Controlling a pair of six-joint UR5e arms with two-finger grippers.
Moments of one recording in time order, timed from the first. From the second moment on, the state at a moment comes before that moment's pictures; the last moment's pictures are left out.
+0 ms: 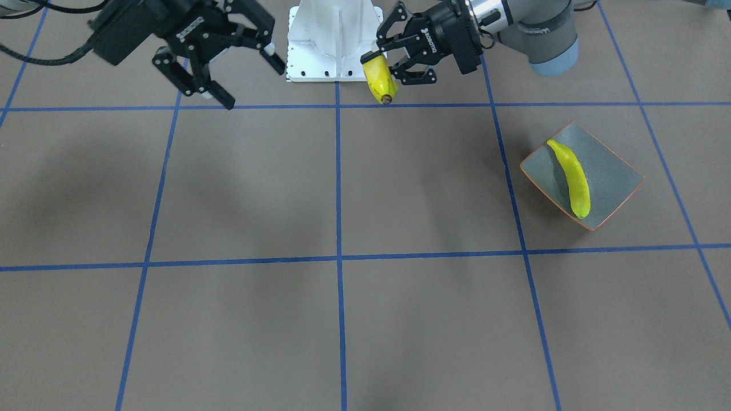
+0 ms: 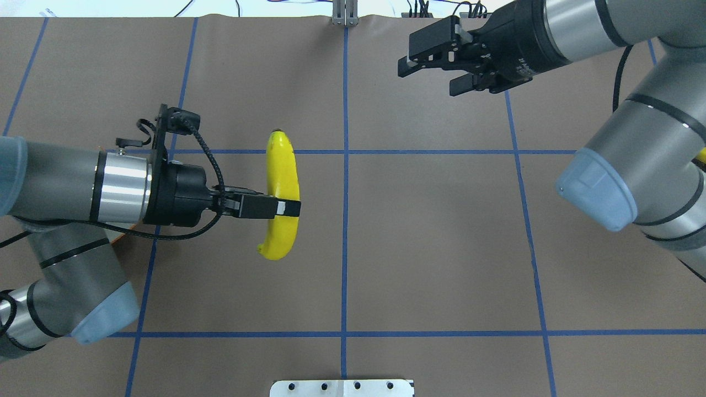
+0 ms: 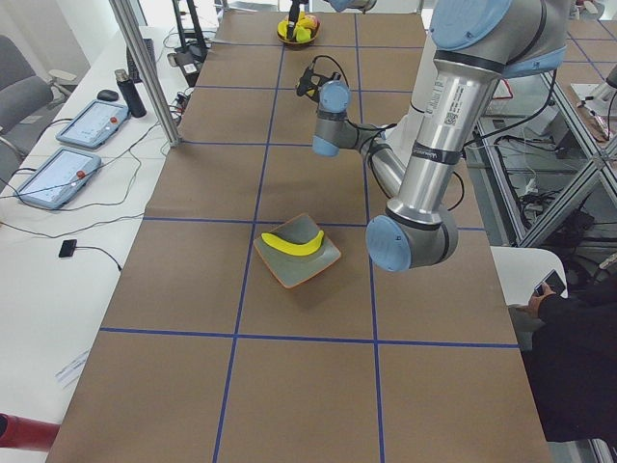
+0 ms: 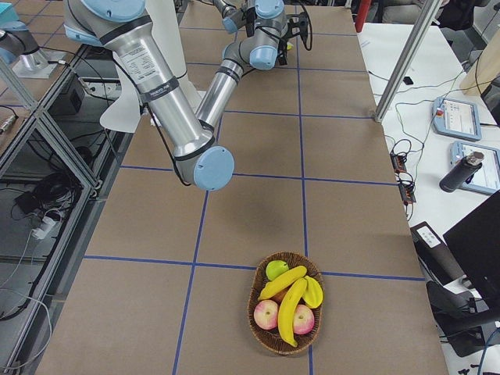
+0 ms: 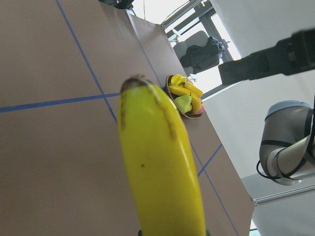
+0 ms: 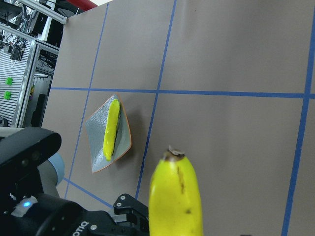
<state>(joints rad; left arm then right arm) -0.61 -1.88 -1.92 -2.72 -2.06 -1.28 0.94 -1.02 2.01 -1.24 2.21 1.28</state>
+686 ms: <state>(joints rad) -0.78 -1.59 -1.96 -2.68 -2.08 -1.28 1.15 -1.23 1.83 -1.24 2.21 0.83</state>
